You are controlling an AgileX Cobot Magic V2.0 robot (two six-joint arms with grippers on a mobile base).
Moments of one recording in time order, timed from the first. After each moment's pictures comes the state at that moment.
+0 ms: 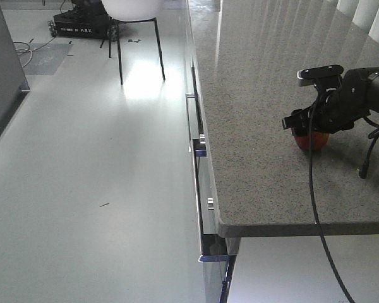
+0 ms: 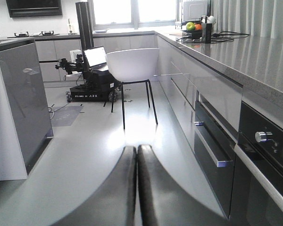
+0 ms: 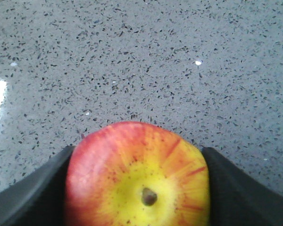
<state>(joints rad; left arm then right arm) 0.03 -0.01 0.02 -0.04 0.09 0.01 0.01 2.05 -1.61 -0.03 0.61 -0.12</state>
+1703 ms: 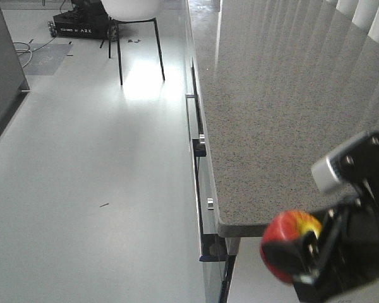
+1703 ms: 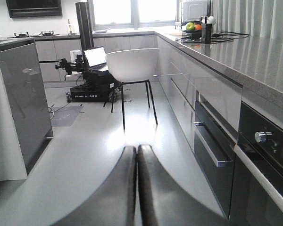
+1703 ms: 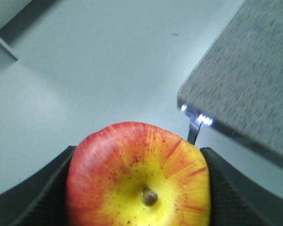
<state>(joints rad) 0.03 -0.01 0.02 -0.04 0.09 0.01 0.51 0.91 -0.79 0.31 0.81 -0.23</state>
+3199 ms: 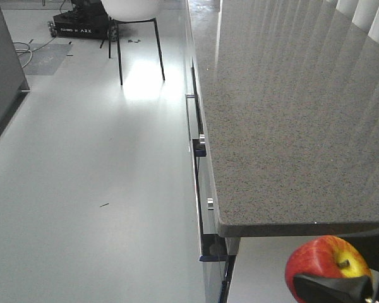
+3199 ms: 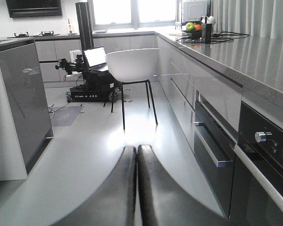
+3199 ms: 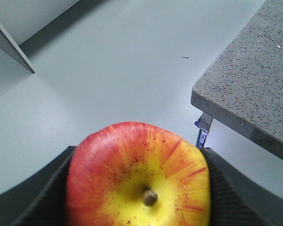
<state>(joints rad) 0.03 -0.01 0.02 -0.04 0.09 0.01 0.52 0.65 -0.71 0.34 0.85 -0.27</state>
